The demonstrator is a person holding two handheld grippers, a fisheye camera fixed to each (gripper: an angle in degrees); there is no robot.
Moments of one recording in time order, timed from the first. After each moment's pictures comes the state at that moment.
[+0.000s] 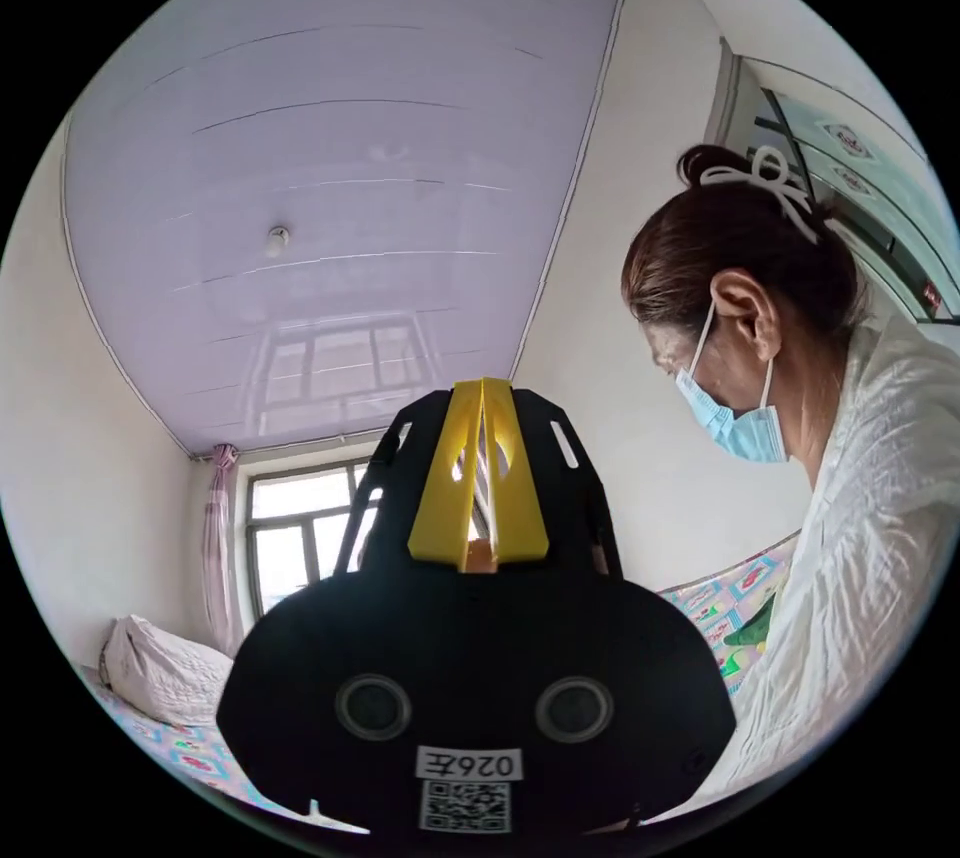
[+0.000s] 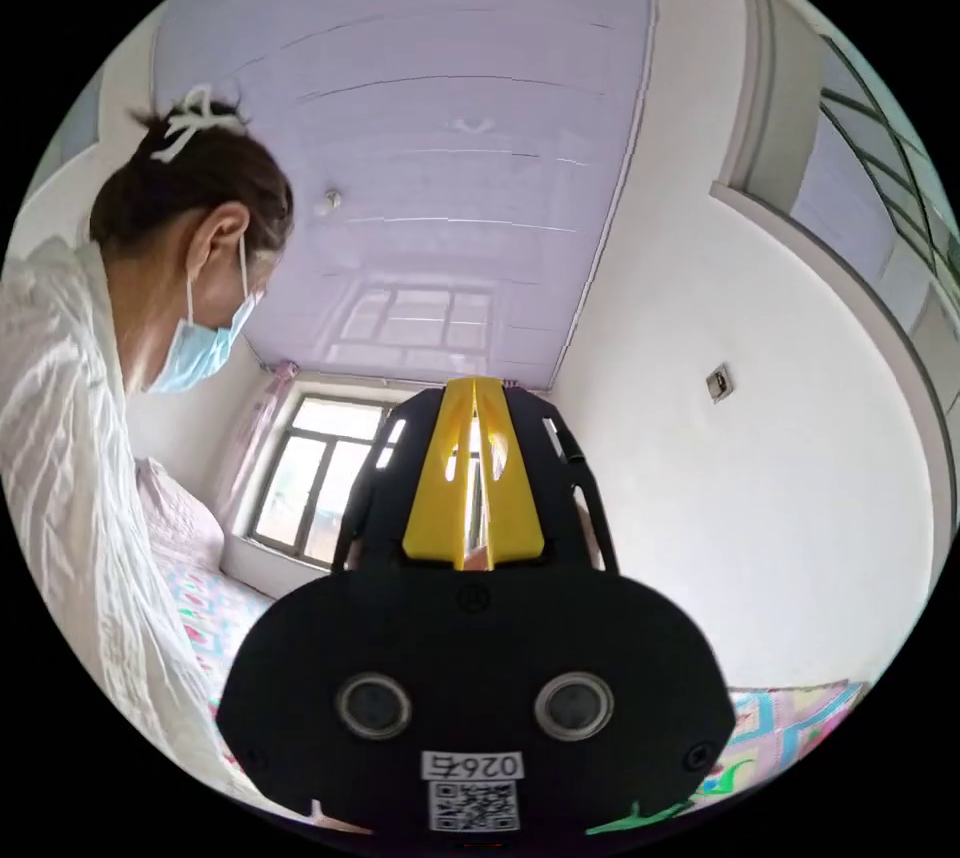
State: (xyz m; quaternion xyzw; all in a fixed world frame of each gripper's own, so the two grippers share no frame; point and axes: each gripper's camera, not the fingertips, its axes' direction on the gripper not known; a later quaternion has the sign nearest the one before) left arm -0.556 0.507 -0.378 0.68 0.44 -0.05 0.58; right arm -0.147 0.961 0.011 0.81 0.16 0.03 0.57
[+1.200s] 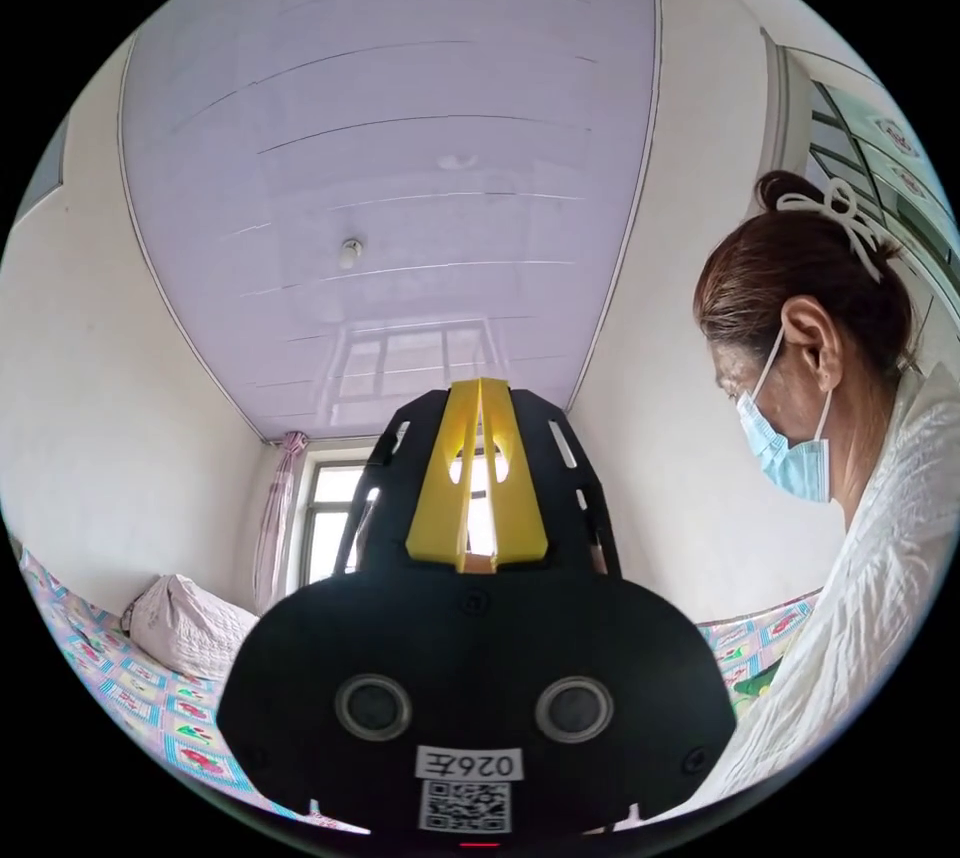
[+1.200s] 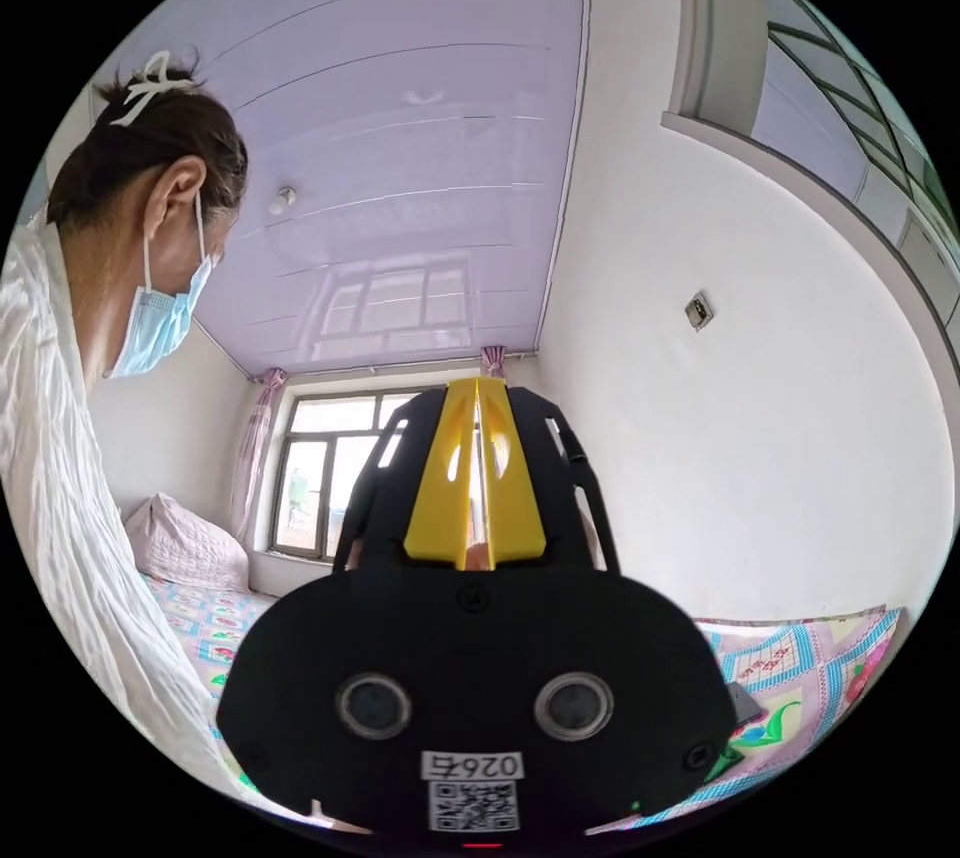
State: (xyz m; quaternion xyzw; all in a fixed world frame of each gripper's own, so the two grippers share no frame) left arm -0.533 0.570 -0.344 0.67 0.40 -0.16 0.61; right arm -0.044 0.876 0.034 0.79 0.08 0.10 0.59
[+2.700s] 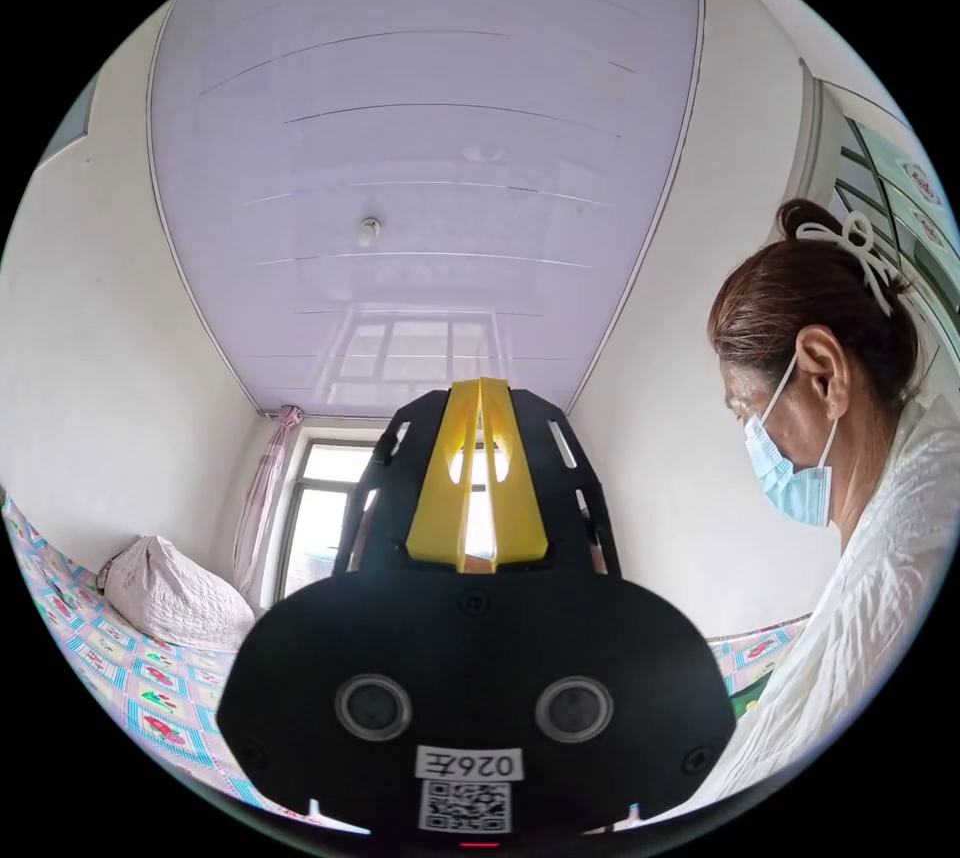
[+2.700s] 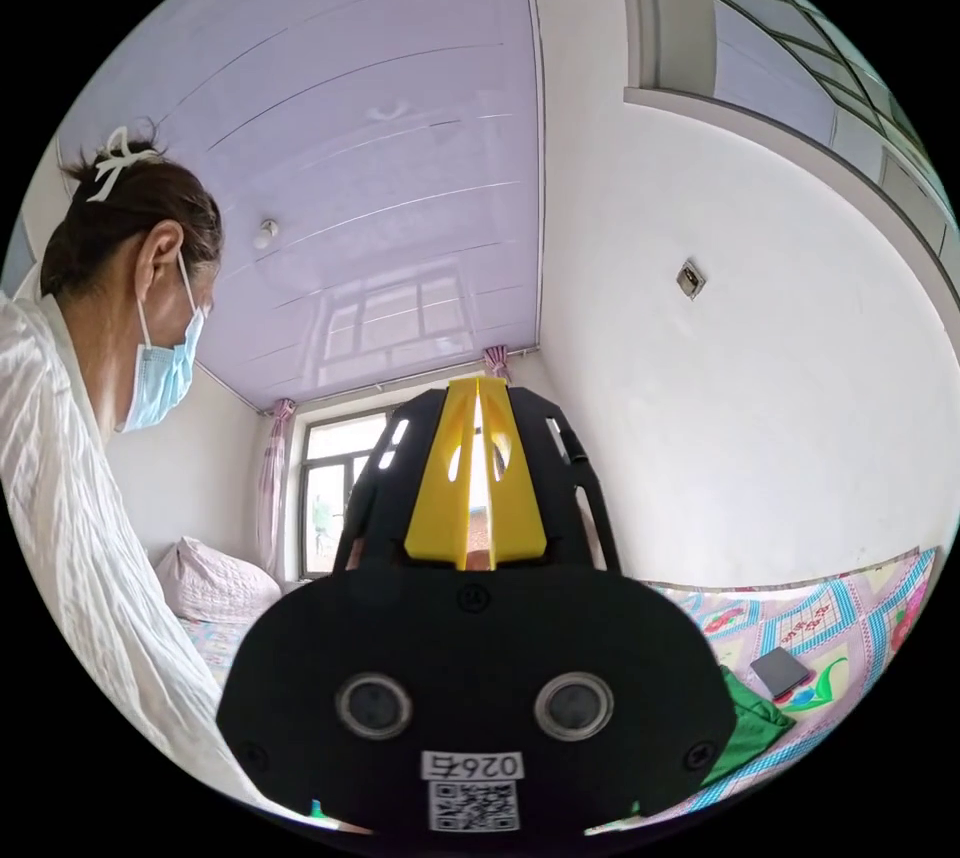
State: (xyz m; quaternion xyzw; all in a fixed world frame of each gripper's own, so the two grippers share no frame) left arm -0.559 0.531 -0.316 0.63 0.43 -0.19 0.61; right arm -0.056 0.912 -0.028 0.80 0.02 0.13 0.58
